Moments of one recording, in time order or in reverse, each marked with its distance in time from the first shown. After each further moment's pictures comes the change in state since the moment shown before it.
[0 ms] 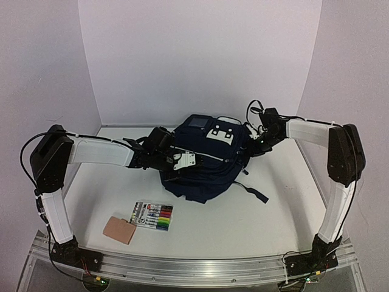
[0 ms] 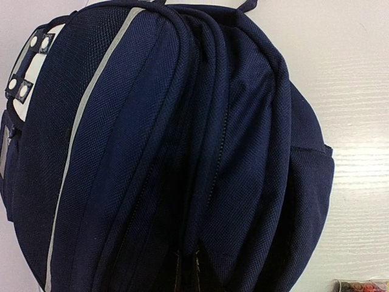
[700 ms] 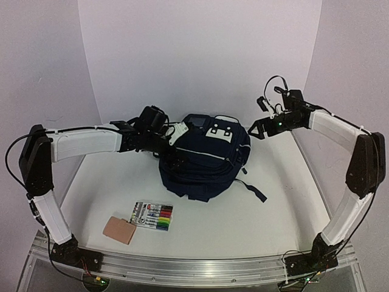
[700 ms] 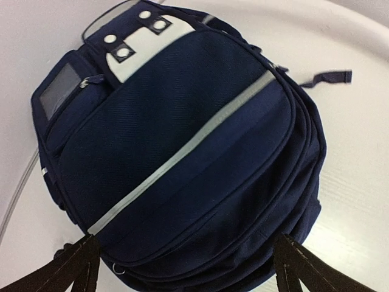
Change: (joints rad) left arm 0.030 -0.102 0.133 -0.156 -0.076 -0.473; right arm -0.082 -0.216 0.001 0.042 -0.126 -0.118
